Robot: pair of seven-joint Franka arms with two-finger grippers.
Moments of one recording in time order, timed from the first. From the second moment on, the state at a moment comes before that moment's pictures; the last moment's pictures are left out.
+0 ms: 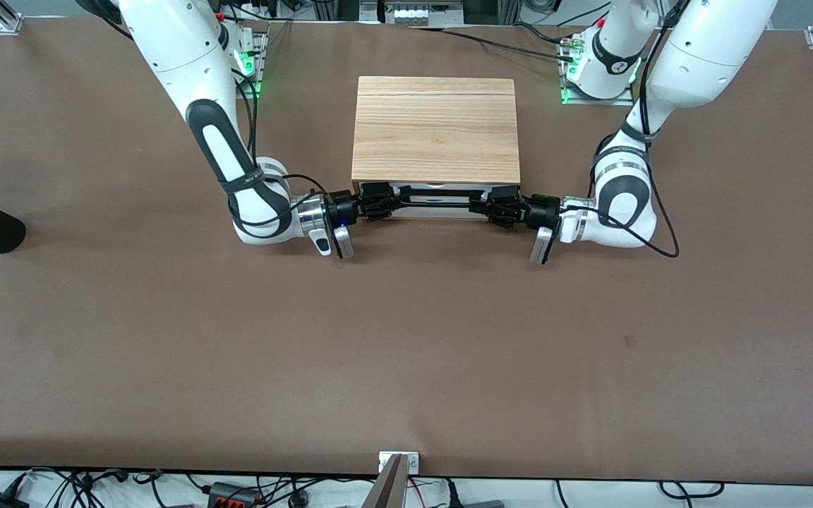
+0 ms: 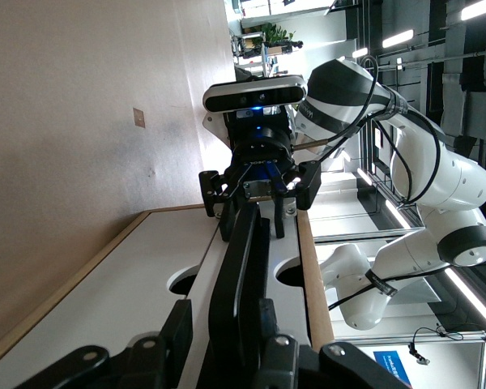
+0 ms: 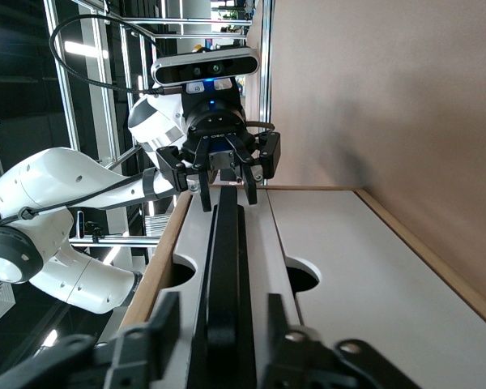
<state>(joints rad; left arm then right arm) -0.10 0.55 -0.13 -2.11 -1.49 1.74 1.20 0.46 0.69 0.03 -1.91 1.75 1.76 -1.07</state>
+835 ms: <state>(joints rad) -0.10 0.56 -0.13 -2.12 -1.50 1.72 1.19 0.46 0.69 0.03 -1.92 1.78 1.76 -1.08</state>
